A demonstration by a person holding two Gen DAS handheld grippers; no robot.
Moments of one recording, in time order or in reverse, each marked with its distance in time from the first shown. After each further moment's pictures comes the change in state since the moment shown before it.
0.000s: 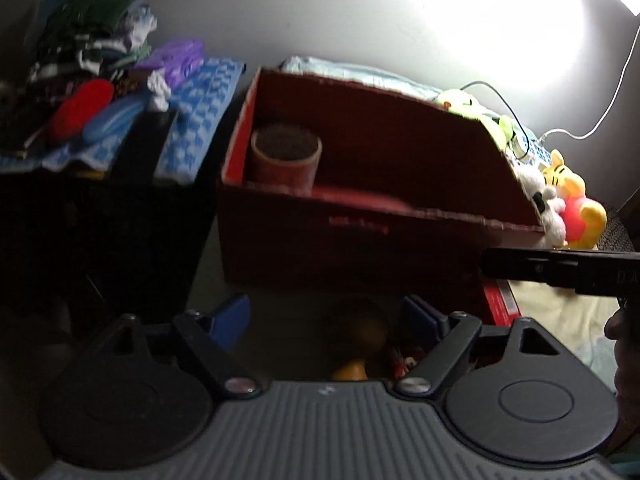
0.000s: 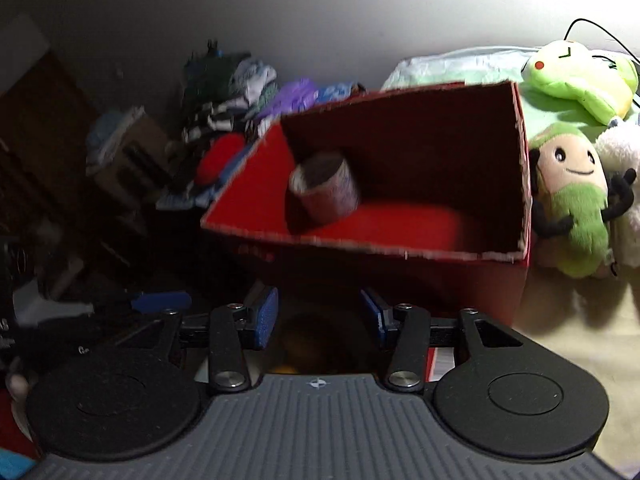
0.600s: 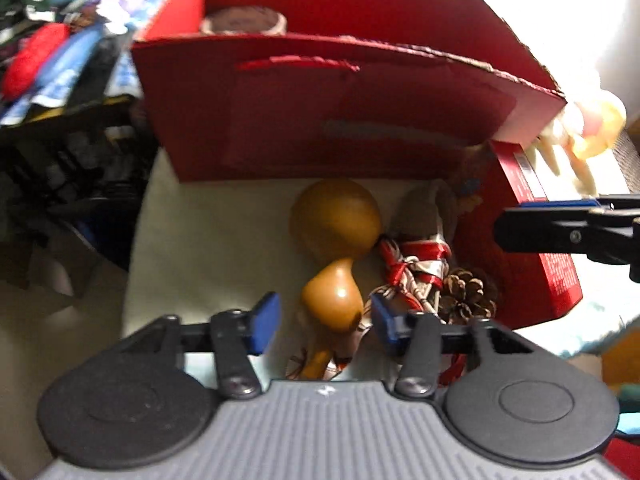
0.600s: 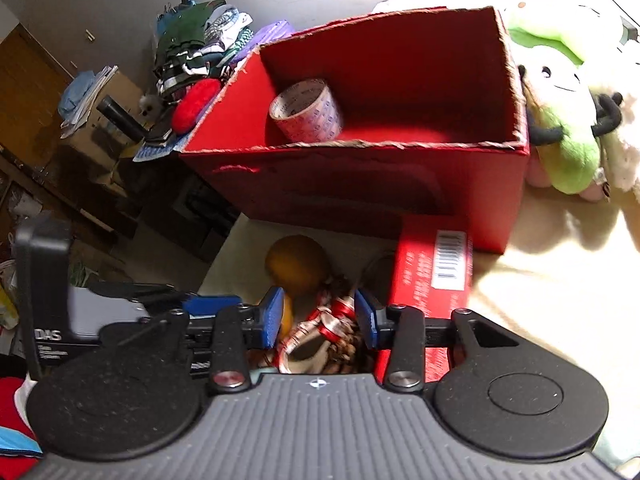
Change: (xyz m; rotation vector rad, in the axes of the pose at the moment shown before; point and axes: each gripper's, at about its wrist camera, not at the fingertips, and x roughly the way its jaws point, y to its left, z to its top) left arm 0.054 -0.013 -0.015 0.104 0.243 -0.028; right arm 0.011 0.008 -0.019 0.071 0.097 -0.053
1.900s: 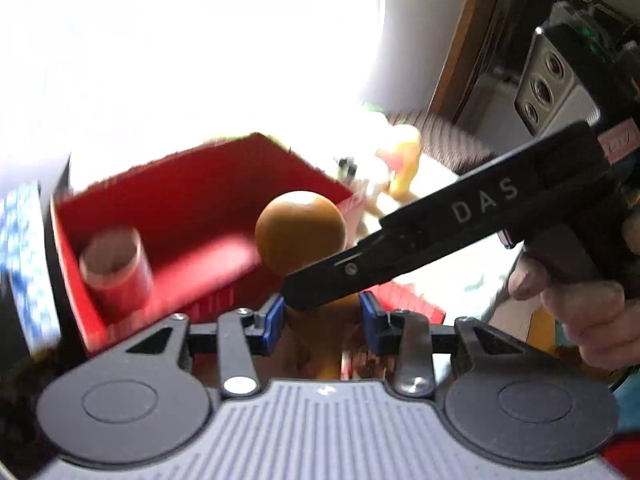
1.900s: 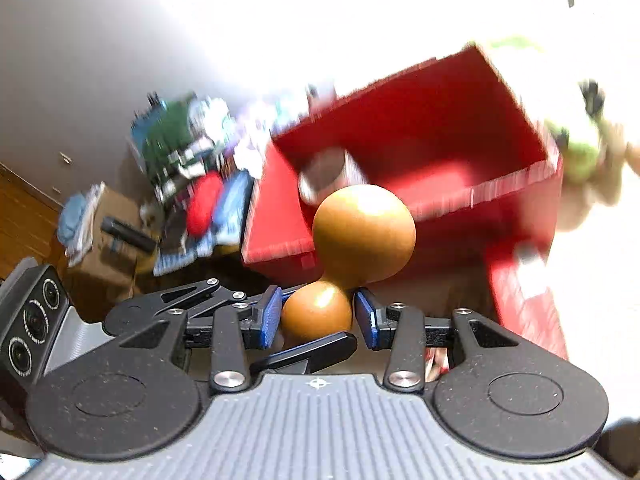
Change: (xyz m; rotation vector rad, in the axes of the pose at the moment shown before) left arm -0.112 0.004 0.052 0.552 -0.331 -0.412; right arm -0.035 0.065 0.025 0.305 -0.222 -0.001
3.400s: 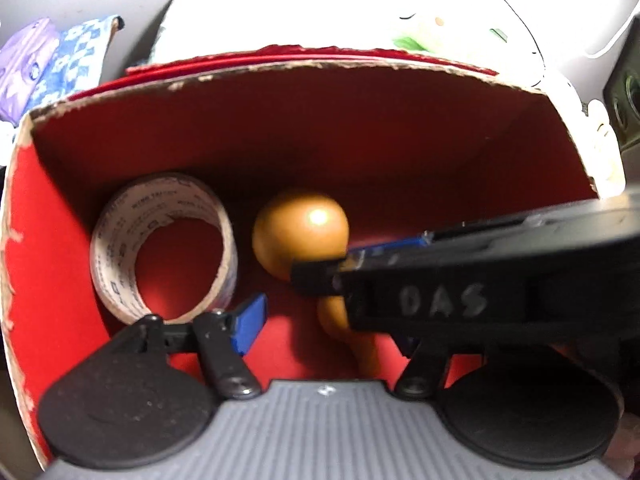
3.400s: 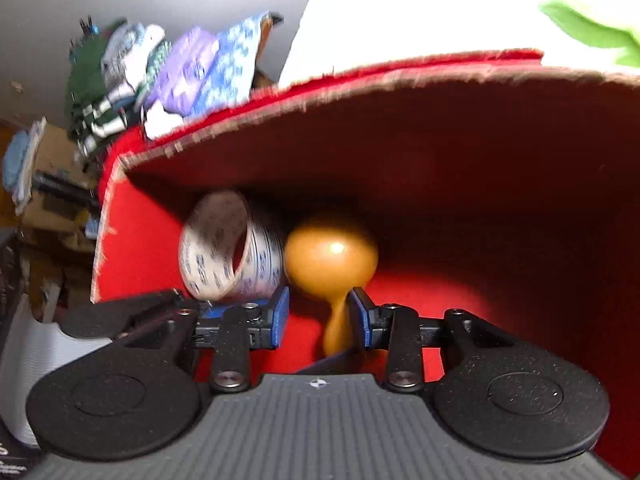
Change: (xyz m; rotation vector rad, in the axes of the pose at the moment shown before) left arm 0.185 0.143 0.038 -0.469 0.406 0.315; right arm 0.206 -0.069 0.128 -0.099 0.409 -0.056
